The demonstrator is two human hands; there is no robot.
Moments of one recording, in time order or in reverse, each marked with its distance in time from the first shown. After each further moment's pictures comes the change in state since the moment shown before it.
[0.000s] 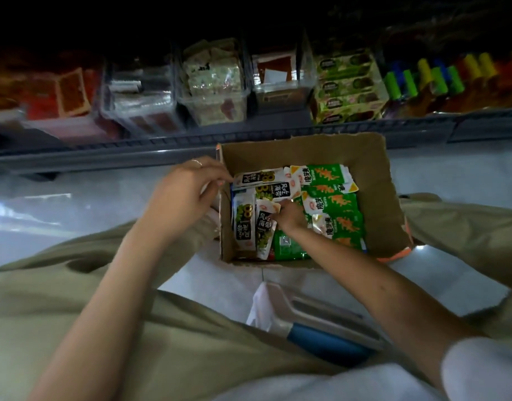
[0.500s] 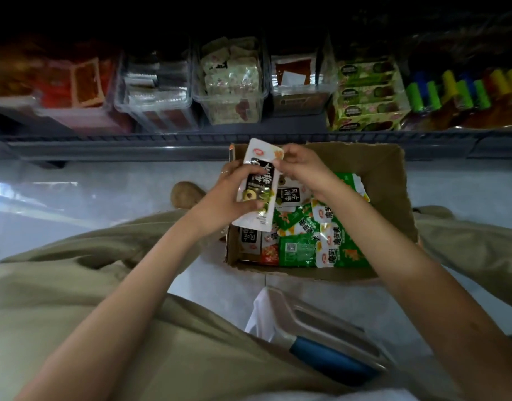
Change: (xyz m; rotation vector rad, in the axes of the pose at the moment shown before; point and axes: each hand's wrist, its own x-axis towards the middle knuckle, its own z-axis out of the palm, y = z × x) left_hand 0.019 -0.003 0.045 -0.467 -0.215 -0.333; right_hand -0.024 -0.100 -0.109 0.543 -0.217 -0.325
